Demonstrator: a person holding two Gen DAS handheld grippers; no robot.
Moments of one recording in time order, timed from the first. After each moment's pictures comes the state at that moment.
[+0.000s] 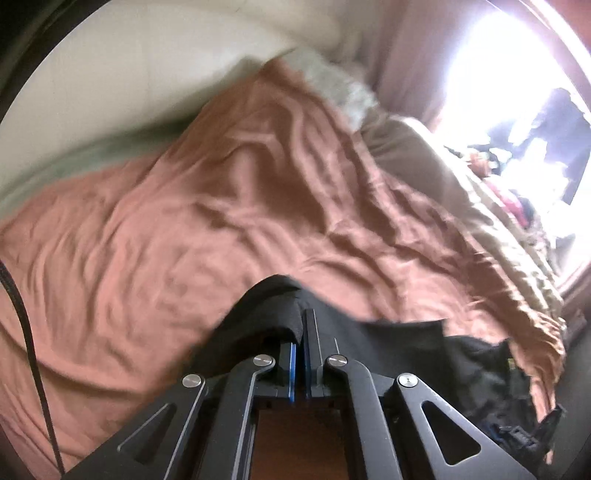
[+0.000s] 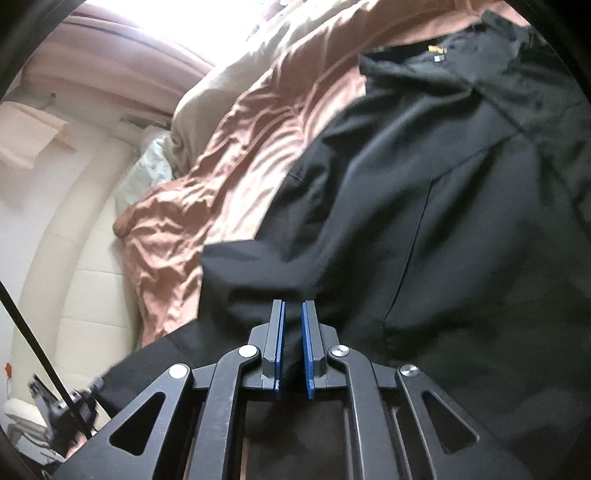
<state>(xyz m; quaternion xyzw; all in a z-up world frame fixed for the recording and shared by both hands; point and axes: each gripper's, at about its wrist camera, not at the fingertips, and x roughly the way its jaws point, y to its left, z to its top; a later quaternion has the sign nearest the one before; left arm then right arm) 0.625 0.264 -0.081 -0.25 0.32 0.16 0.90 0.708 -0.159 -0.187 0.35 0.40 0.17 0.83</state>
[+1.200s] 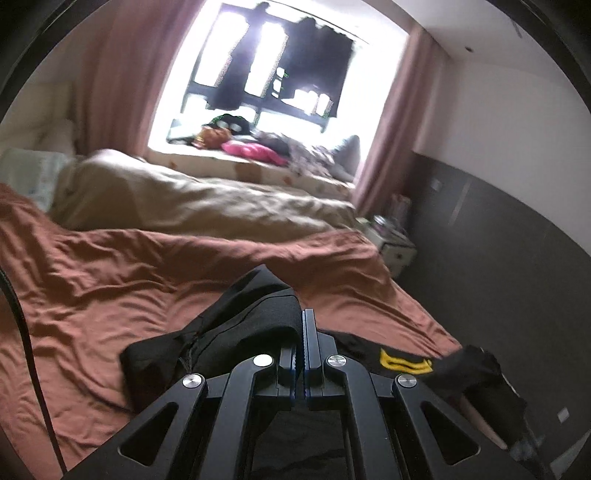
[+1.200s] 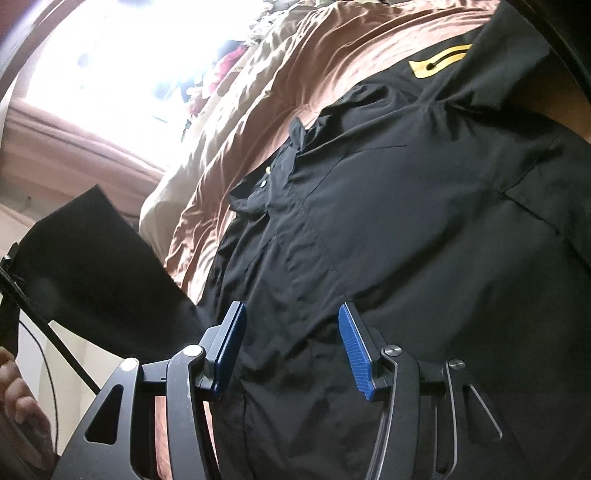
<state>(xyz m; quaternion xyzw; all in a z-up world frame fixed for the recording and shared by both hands) 0.657 -0.132 0.072 -0.09 0.27 -0.25 0.93 0.500 -0.358 -0.149 0.46 0.33 0.04 0.82</state>
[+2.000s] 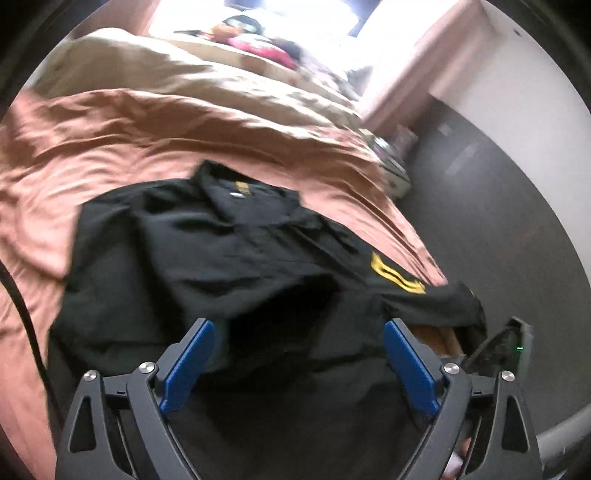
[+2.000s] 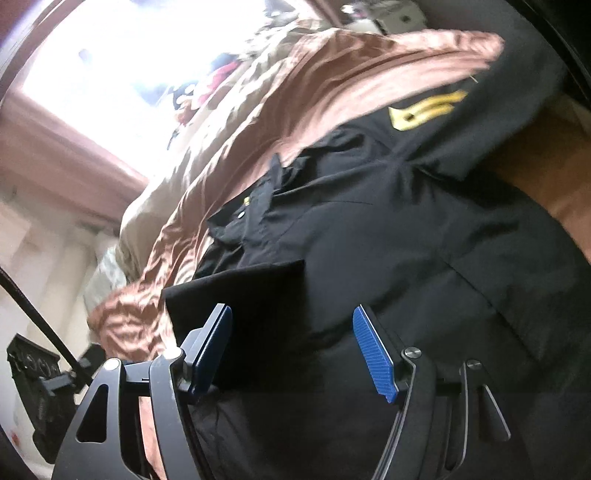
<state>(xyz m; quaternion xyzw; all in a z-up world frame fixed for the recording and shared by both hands) 0.638 -0.142 -0.077 -0.15 0.43 -0.25 0.86 0.484 -0.386 -0.105 0.40 0.33 0.00 0.86</state>
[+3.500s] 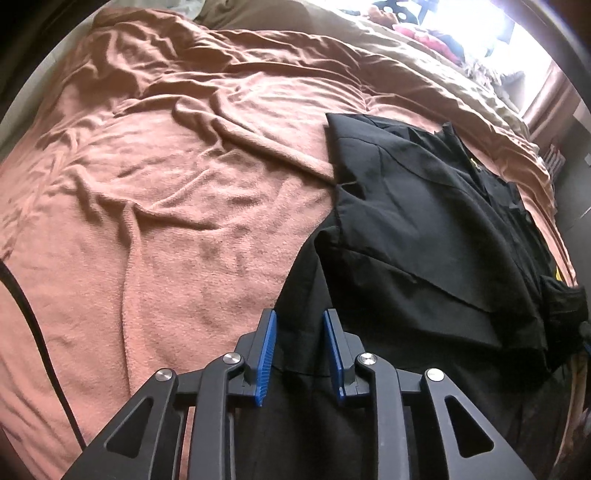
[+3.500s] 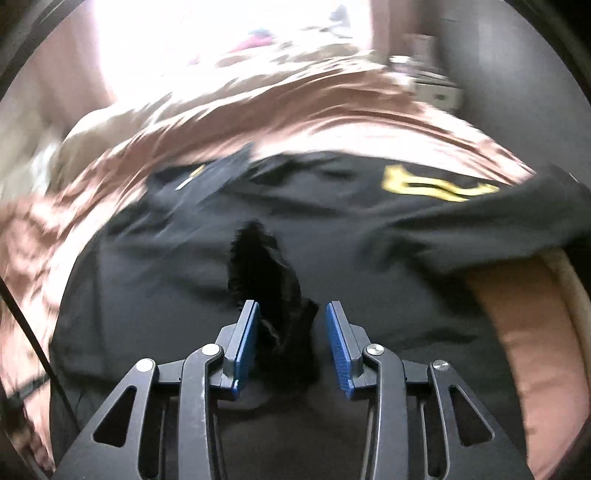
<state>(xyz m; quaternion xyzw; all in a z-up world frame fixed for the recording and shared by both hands) 0.645 0.010 -0.216 -0.12 0.50 0.01 0.86 0.549 -0.369 -0.124 0.16 0.37 -0.12 0.91</state>
